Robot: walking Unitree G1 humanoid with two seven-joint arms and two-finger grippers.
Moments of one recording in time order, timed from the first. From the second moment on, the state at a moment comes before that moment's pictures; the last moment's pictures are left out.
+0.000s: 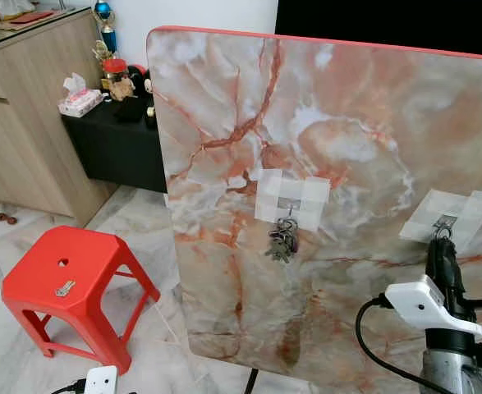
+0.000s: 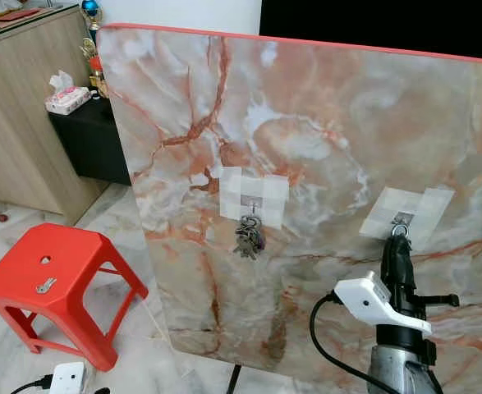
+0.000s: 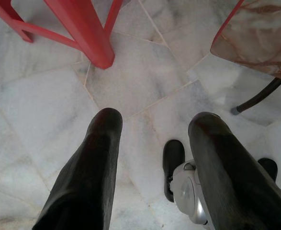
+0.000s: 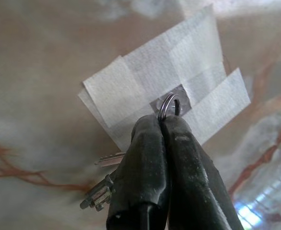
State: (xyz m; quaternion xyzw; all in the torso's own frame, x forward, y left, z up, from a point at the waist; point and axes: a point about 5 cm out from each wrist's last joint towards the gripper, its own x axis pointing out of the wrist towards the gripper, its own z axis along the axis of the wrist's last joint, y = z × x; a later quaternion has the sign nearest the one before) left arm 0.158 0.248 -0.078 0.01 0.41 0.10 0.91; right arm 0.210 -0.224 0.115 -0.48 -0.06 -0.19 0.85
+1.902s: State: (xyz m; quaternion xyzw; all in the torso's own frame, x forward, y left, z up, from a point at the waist) left arm 0.158 0.249 -0.078 0.01 0.41 0.10 0.91; right arm 0.214 -0.225 0.108 -0.50 -0.01 -0.17 0.85
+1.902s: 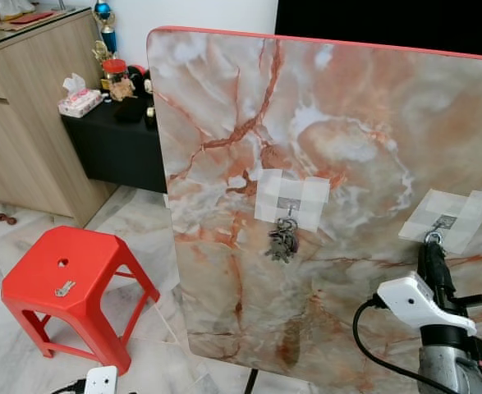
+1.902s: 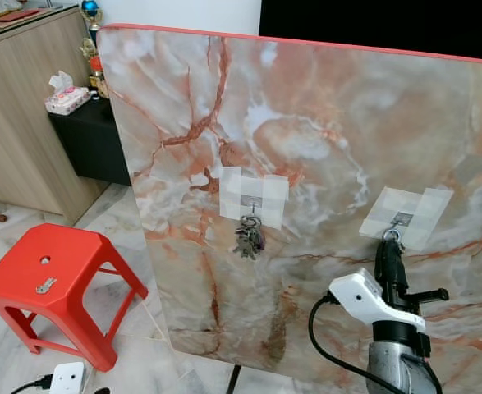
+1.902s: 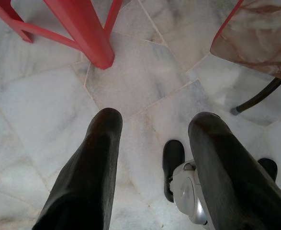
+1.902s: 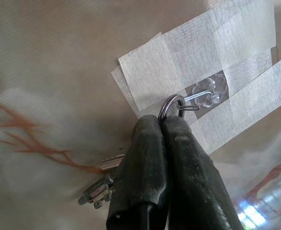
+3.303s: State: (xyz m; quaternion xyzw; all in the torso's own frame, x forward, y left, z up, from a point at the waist) left arm 0.158 0.249 -0.078 0.01 0.41 0.10 0.91; right arm 0.178 -0.201 -0.005 -0.18 0.27 0.01 0.95
